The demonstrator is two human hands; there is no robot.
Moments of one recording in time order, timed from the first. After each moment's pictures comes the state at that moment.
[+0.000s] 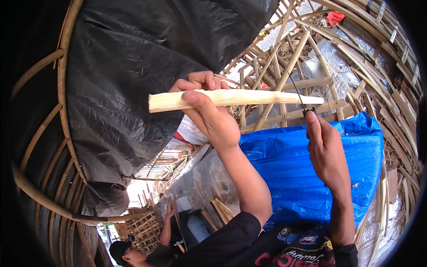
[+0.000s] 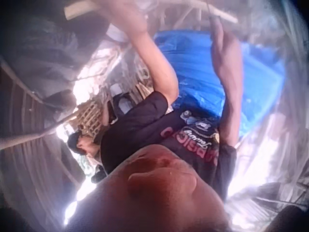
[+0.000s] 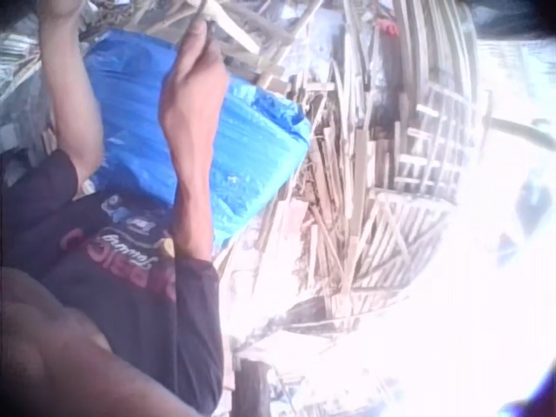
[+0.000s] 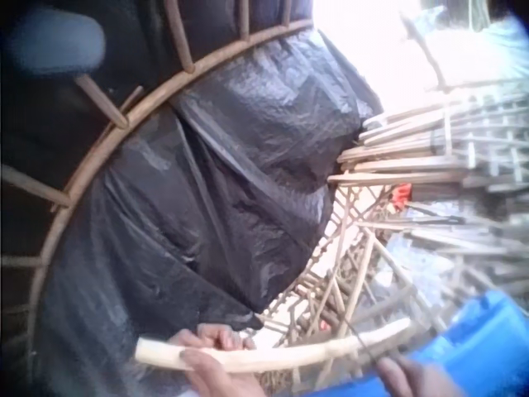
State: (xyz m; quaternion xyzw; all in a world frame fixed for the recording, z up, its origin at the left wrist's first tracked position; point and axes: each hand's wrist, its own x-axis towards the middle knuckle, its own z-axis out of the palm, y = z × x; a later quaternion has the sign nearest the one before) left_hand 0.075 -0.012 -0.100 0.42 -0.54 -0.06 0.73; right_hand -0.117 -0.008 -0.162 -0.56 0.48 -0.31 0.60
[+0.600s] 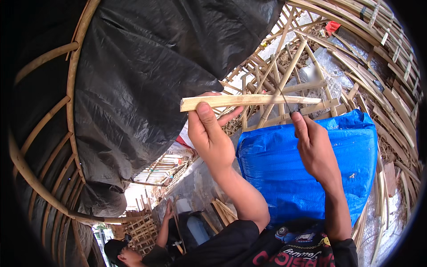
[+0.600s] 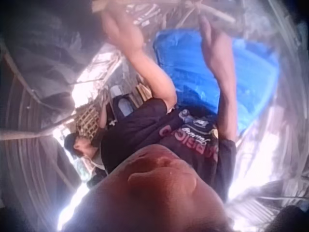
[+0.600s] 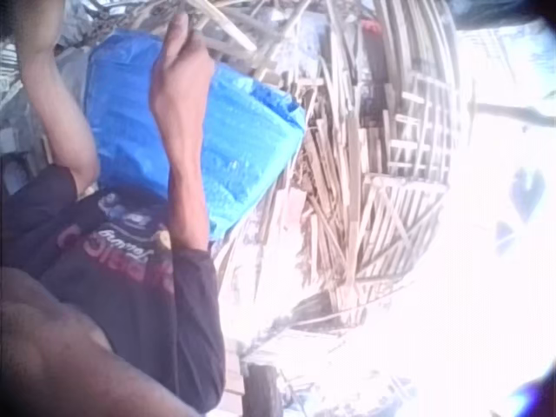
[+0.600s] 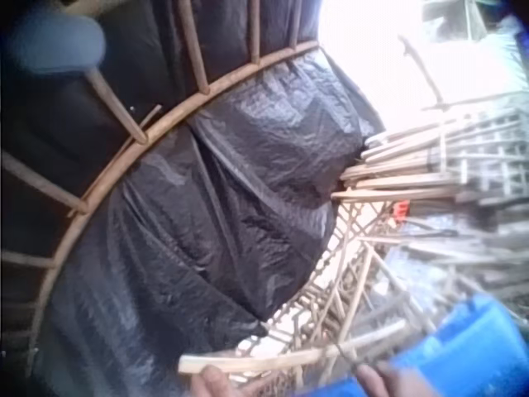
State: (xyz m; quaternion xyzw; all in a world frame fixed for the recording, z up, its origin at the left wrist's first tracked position) left_hand 0.050 0.066 -0.072 0.57 -0.49 -0.02 0.65; right_hand -0.122 0.023 -0.136 -0.57 0.42 -0.34 0.62
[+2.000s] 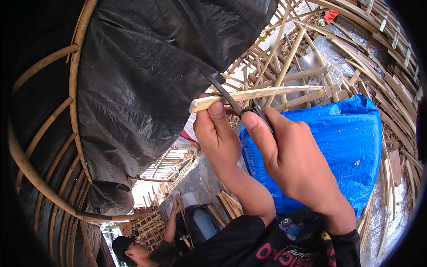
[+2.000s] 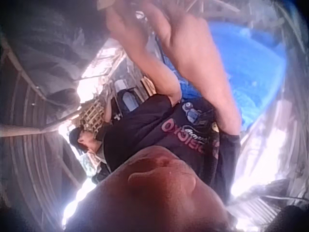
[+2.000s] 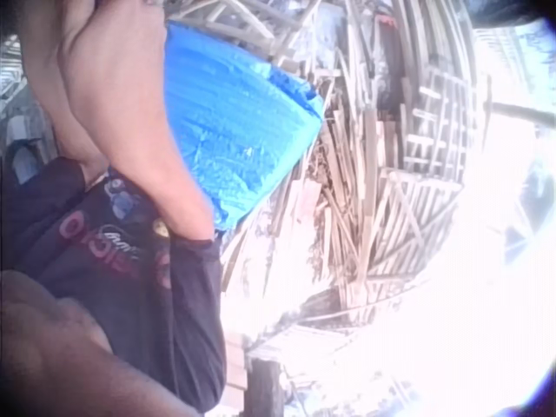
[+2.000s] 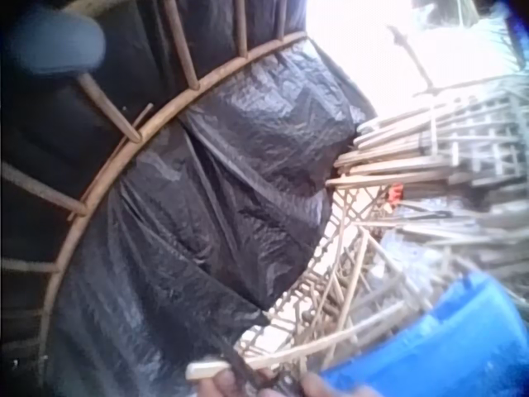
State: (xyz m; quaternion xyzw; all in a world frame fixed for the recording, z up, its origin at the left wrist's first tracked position) left_hand 0.015 0.085 -0.070 0.66 -0.49 0.05 0.57; right_hand -0.120 0.059 -0.068 -0.66 0.32 -0.35 0.58
